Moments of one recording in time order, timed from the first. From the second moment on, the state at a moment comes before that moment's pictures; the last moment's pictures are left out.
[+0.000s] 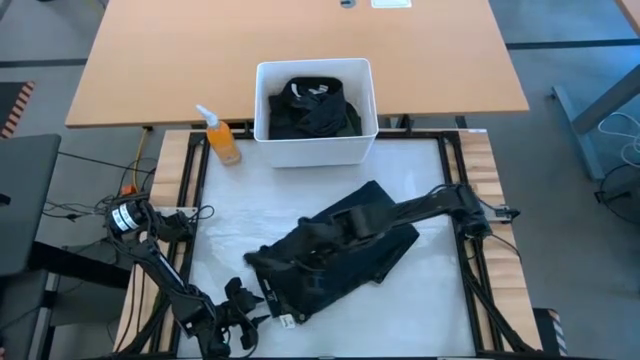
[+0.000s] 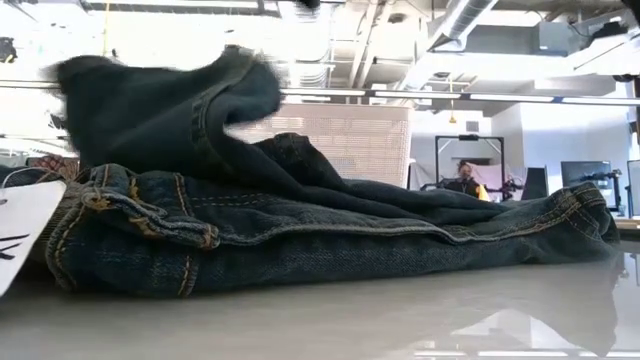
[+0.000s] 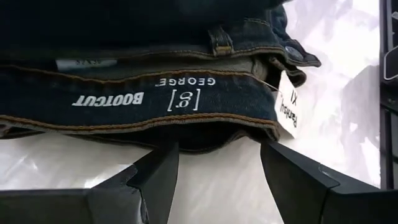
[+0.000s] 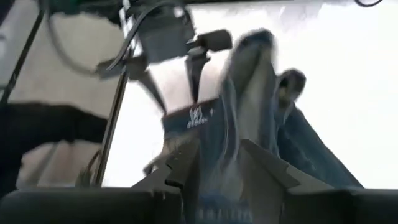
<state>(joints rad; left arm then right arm) -1.00 1.79 0.92 -0.26 -0.79 -1.35 0.27 2.02 2.05 -0.80 -0.03 0.23</state>
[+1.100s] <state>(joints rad) -0.99 1.50 0.92 0.03 -0.98 -0.82 0.41 1.49 0.87 -0.06 0.28 0.44</state>
